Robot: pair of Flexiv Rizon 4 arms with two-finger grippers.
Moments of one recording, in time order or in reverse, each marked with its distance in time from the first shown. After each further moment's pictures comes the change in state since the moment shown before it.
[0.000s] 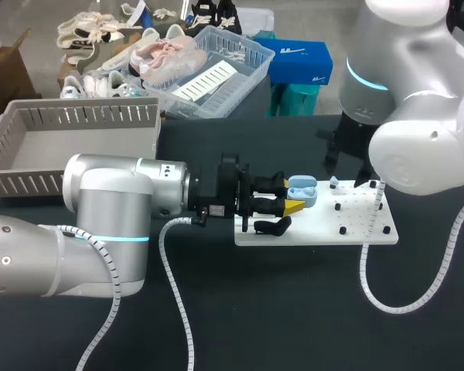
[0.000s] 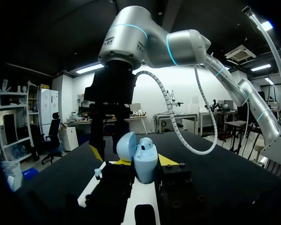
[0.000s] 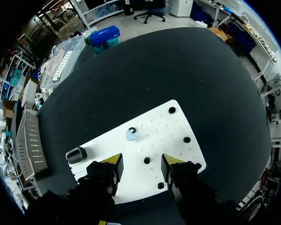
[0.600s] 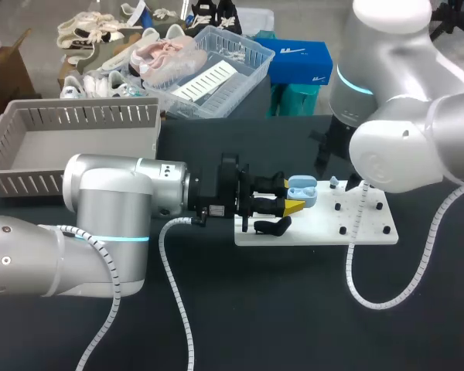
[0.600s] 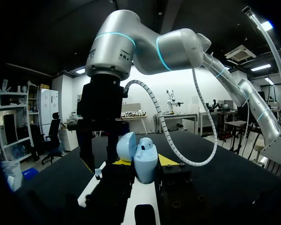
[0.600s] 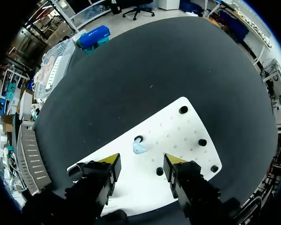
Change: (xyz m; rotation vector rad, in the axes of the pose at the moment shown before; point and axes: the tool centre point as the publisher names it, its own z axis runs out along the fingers) left arm 0.000 0.000 0.000 0.000 0.000 0.000; right arm -0.009 0.015 0.030 -0.002 0.024 0.086
